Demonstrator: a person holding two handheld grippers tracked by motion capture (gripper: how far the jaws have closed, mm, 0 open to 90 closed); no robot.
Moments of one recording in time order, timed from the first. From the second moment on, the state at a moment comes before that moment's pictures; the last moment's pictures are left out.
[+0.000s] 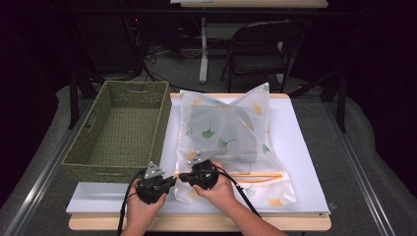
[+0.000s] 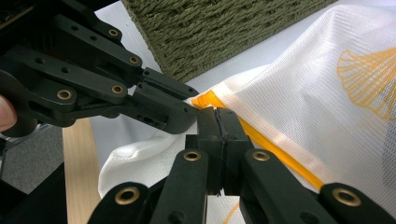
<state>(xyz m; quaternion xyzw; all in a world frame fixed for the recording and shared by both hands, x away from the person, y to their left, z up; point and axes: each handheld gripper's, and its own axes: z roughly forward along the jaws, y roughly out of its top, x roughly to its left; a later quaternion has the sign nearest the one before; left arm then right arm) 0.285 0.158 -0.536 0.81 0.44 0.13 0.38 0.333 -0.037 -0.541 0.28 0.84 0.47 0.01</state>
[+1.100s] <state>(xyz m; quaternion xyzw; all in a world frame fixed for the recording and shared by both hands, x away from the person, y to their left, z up) 0.283 0.162 -0.536 0.81 0.44 0.13 0.38 0.335 -0.053 -0.555 0.31 0.84 0.44 0.01</state>
